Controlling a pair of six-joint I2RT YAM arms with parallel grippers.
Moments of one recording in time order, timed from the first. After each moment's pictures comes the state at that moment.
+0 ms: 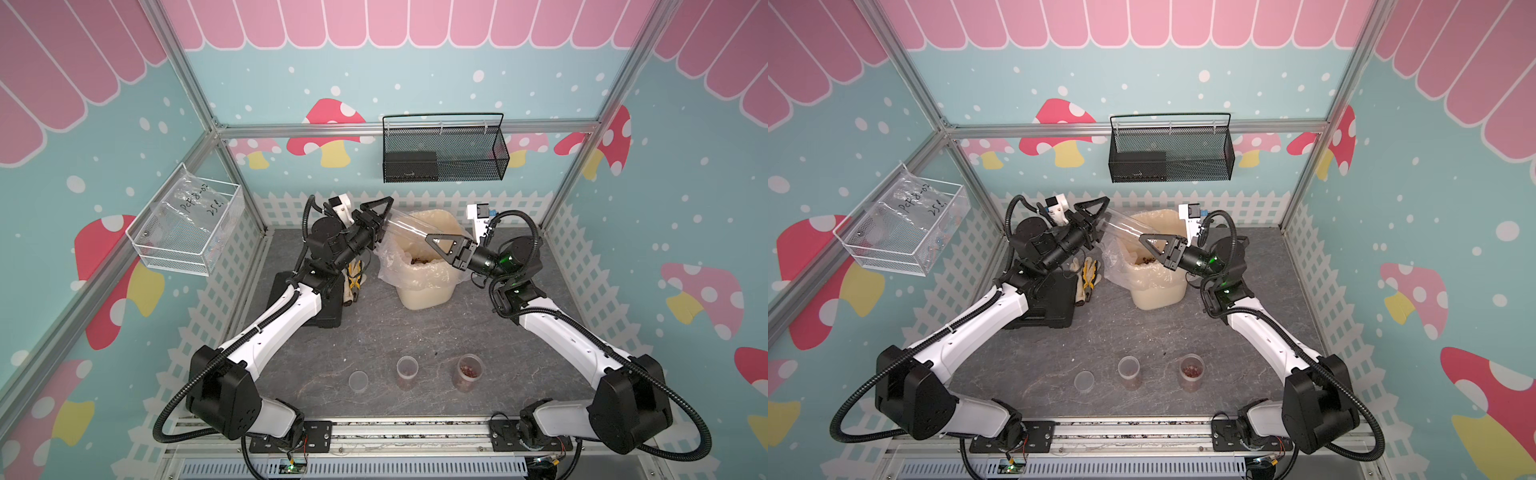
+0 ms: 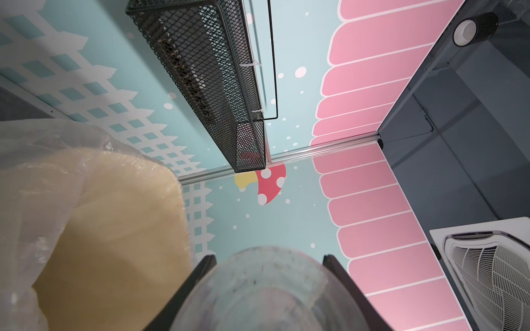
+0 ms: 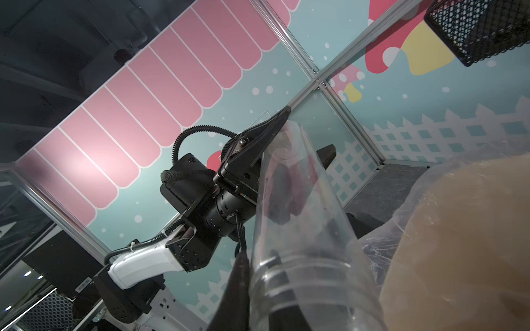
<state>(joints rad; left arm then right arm) -0.44 1.45 1.23 0.36 0.25 -1.42 0.40 1.35 1.00 0.70 -0.80 0.98</state>
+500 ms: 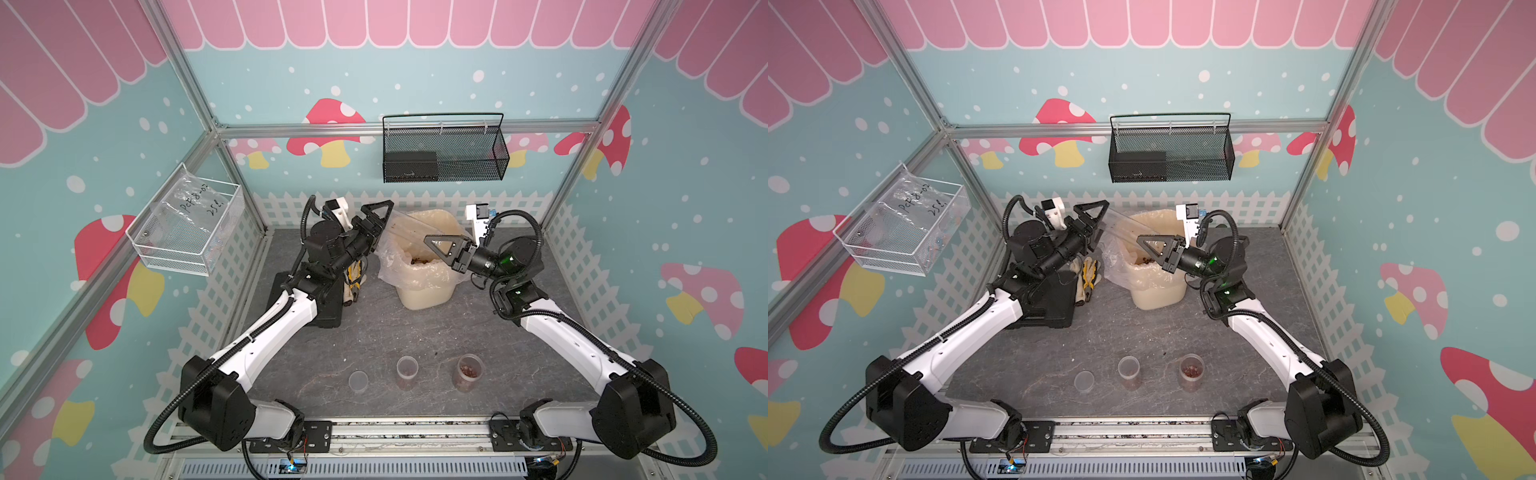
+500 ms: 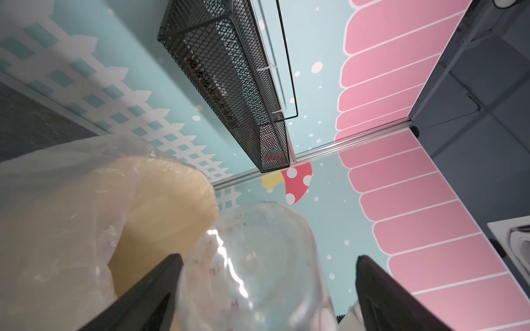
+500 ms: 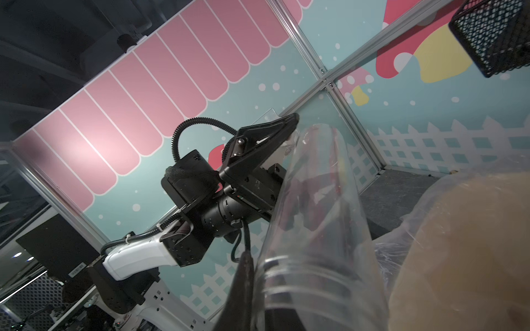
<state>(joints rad) -0.45 1.37 1.21 0.21 0.17 -1.19 0.41 1.32 1.02 0.62 -0.78 0.89</state>
